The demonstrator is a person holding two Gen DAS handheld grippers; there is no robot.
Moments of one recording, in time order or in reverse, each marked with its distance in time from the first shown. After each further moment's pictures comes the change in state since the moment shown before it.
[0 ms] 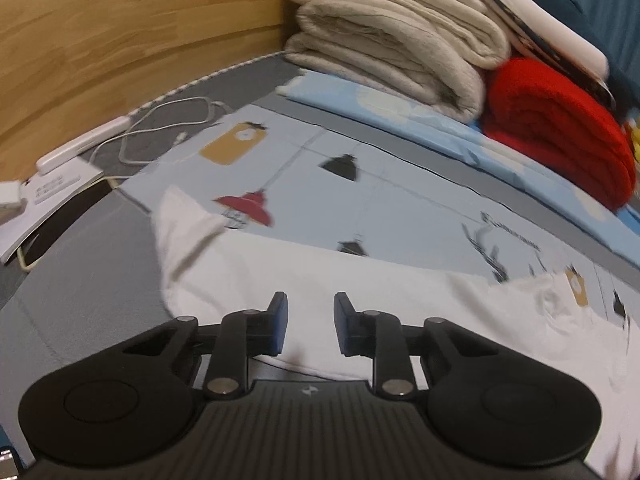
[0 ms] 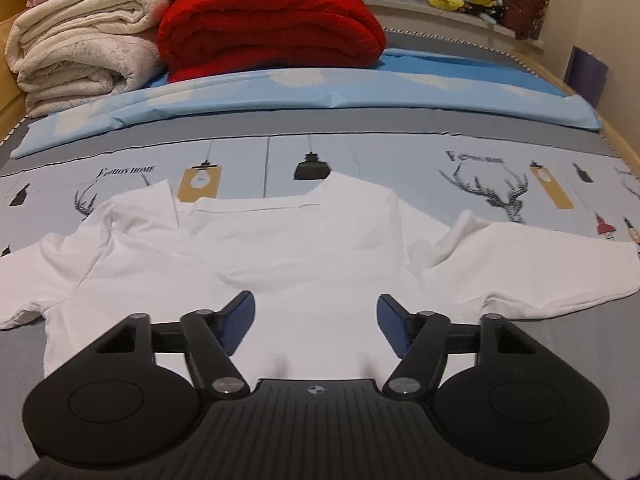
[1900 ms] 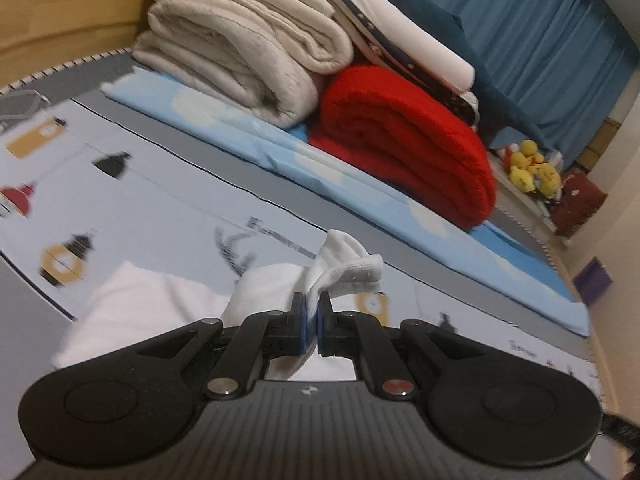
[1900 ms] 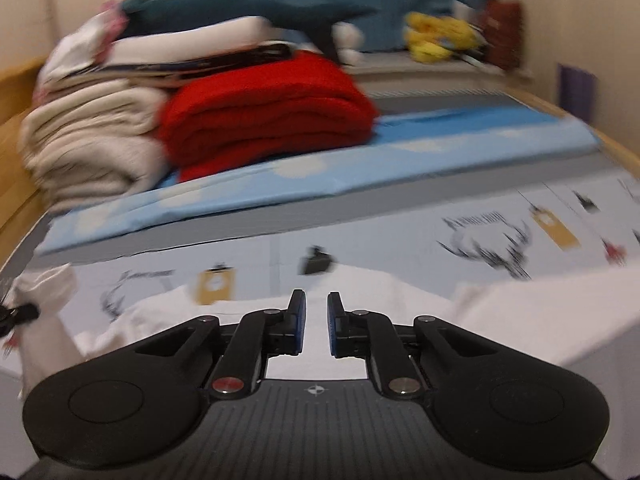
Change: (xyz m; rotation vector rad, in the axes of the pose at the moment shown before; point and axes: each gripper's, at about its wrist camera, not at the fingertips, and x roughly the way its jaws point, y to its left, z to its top) left arm -0.026 -0.185 -0.010 -0.033 -0.019 -0.429; right arm -0.031 -0.045 0.027 0.163 -0.225 0.063
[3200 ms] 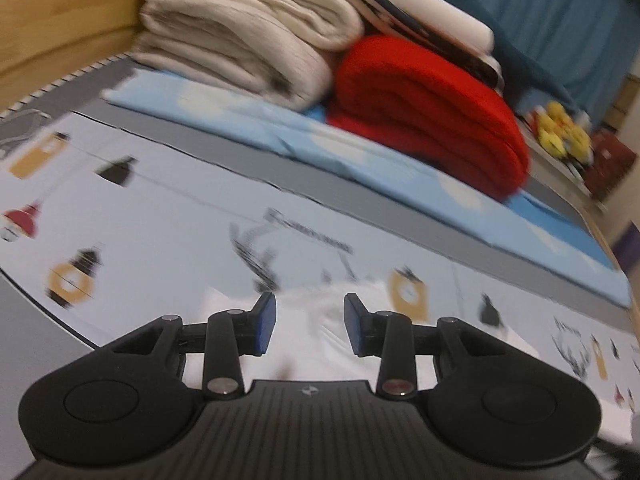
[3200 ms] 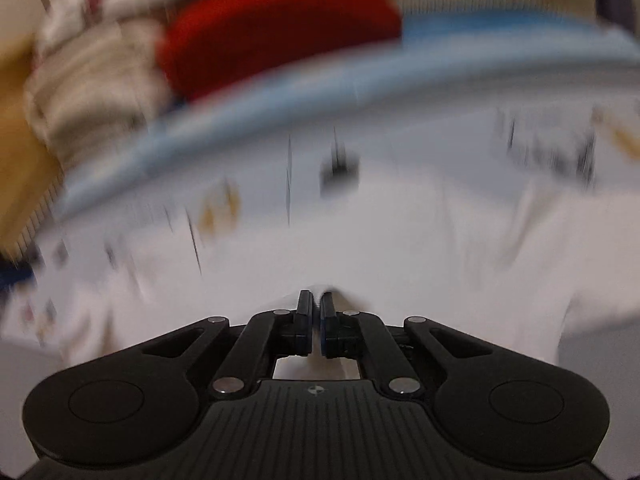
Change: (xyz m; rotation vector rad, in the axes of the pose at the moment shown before) left arm 0.037 -0.002 0.007 0.083 0.035 0.142; right arm 0.074 -0.019 -0.029 0.060 0.149 0.174
